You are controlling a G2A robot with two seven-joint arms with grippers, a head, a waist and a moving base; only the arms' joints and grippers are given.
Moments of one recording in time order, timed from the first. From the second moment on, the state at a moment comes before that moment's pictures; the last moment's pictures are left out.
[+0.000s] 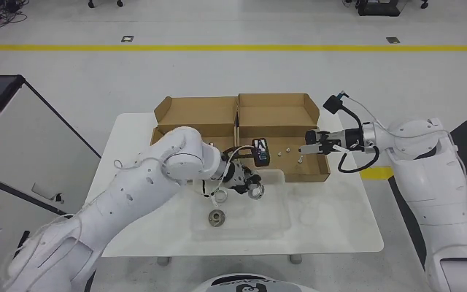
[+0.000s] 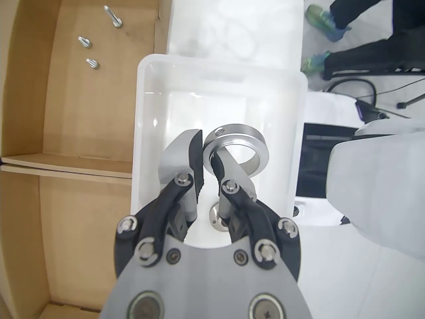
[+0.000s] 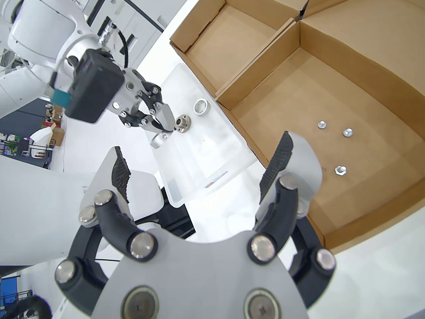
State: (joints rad) left arm 0.85 -1.07 -0.71 -1.72 0.44 -0.60 -1.11; right arm -1.09 -0.93 1.37 -1.51 0.08 -0.41 1.41
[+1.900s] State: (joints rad) left arm 1.15 -1.03 -1.12 -1.94 -0.69 -1.01 -0.53; right arm -1.09 -0.93 1.37 -1.51 0.08 -0.41 1.41
